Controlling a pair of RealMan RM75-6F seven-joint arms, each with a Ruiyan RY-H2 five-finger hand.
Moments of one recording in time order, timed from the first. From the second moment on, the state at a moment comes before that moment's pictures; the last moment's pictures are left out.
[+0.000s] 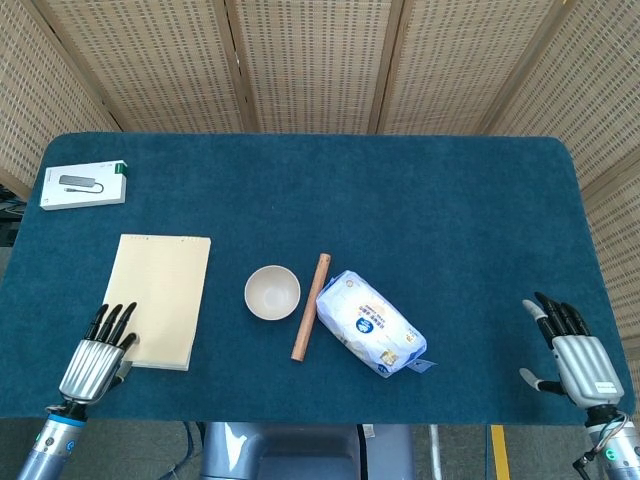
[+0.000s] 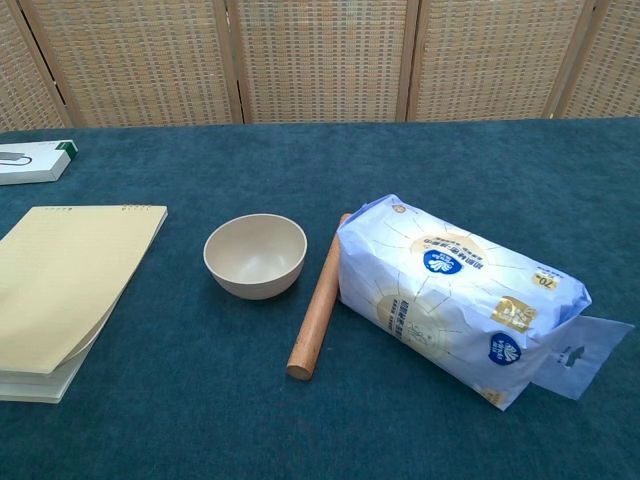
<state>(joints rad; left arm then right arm) -0.13 -1.57 0.08 -1.07 1.67 1.47 0.21 0.13 -1.02 -0.01 -1.69 -1.53 1.34 0.07</state>
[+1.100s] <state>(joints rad) -0.10 -1.53 0.09 -1.11 1.69 1.55 0.21 0.13 -1.02 -0.01 -1.69 -1.53 1.34 0.07</state>
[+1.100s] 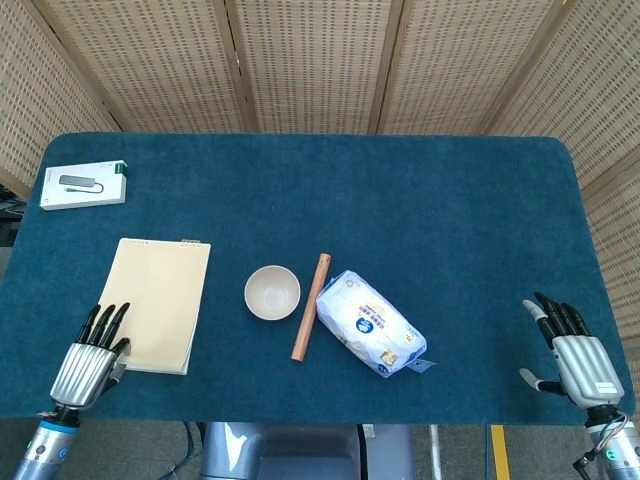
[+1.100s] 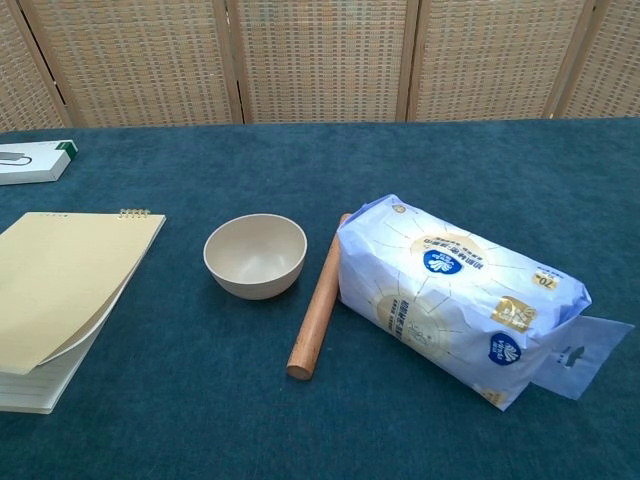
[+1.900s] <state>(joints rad) -0.01 -1.36 0.18 -1.29 1.78 1.64 0.28 0.13 -1.02 -0.01 -1.69 -1.53 1.34 0.07</state>
